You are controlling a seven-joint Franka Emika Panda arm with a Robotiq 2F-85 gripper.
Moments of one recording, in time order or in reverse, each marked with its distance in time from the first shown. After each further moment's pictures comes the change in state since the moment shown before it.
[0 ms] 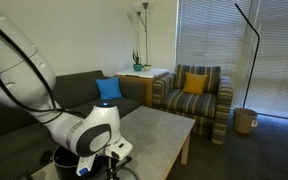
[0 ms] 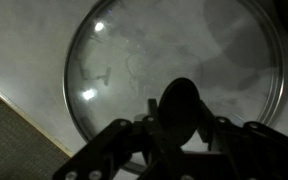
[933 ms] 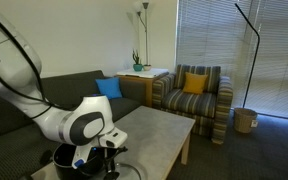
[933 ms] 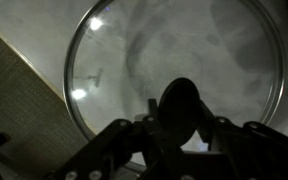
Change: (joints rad) arm 0.144 -0.086 -0.134 -0.121 -0.010 0.000 0.052
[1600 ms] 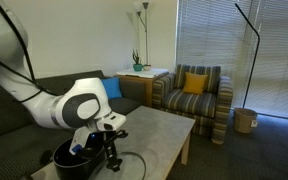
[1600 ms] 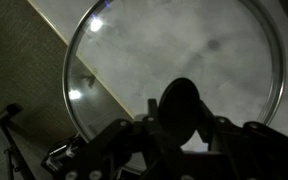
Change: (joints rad) arm 0.087 -0.176 -0.083 -0.212 -0.027 0.063 0.010
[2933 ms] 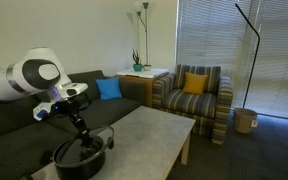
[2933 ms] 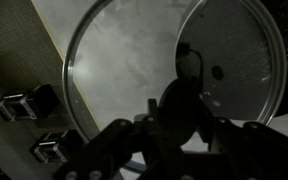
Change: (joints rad) arm 0.246 -0.224 -0.011 -0.150 -0.216 -0.034 0.006
